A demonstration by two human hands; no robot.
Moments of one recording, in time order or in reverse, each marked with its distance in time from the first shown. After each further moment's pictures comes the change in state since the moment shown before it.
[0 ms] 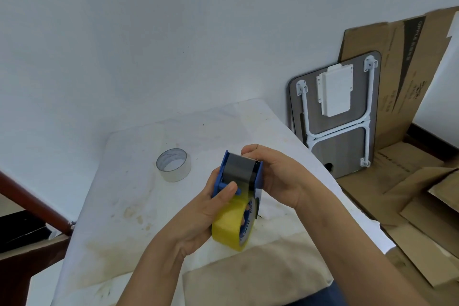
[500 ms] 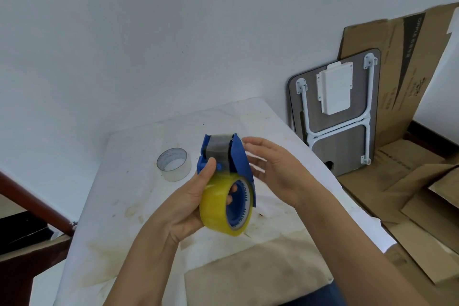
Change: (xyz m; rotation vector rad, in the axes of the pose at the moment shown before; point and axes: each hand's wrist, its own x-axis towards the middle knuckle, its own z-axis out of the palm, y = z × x) left_hand -0.005 0.029 -0.002 -0.207 0.119 -0.111; right_hand 0.003 0.005 -0.005 0.011 -0.005 -0.135
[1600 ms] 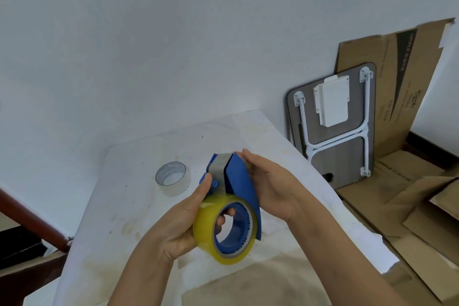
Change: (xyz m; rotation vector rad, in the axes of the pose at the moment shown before) left_hand 0.005 0.003 -0.010 -0.021 -0.009 -0.097; right_hand 0.014 0.005 0.005 0.171 -0.092 0.138
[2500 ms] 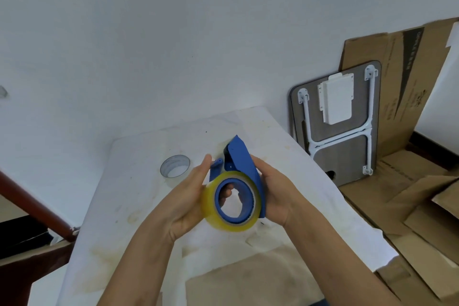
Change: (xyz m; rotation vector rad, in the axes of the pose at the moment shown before) left_hand -0.002 0.011 0.007 0.129 0.094 0.168; right_hand 0.000 0.026 -0.003 0.125 0.141 0.170
